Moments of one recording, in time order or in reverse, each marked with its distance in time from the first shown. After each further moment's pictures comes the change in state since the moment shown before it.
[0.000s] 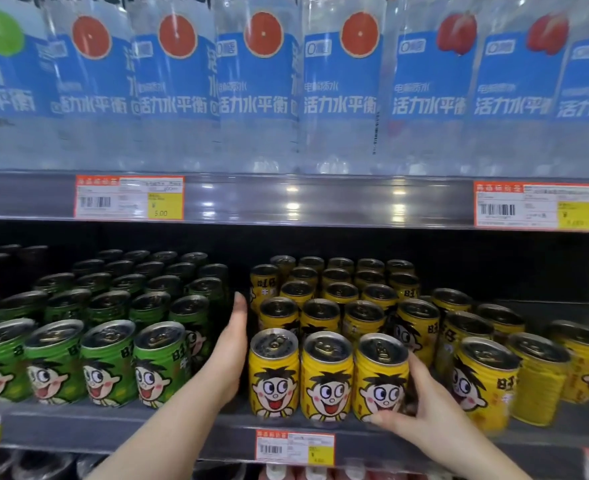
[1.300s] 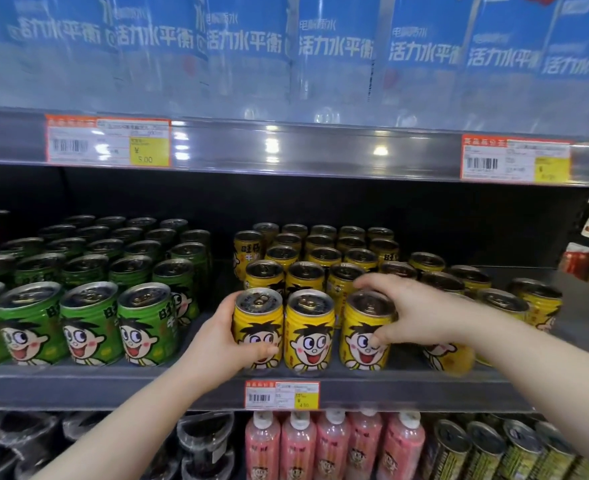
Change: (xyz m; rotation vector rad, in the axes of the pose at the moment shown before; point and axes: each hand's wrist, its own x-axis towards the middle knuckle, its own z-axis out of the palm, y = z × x) left_hand -0.012 -0.041 -0.032 0.563 -0.252 0.363; right_hand 0.022 -0.068 -0.049 -0.675 -0.221 -0.111
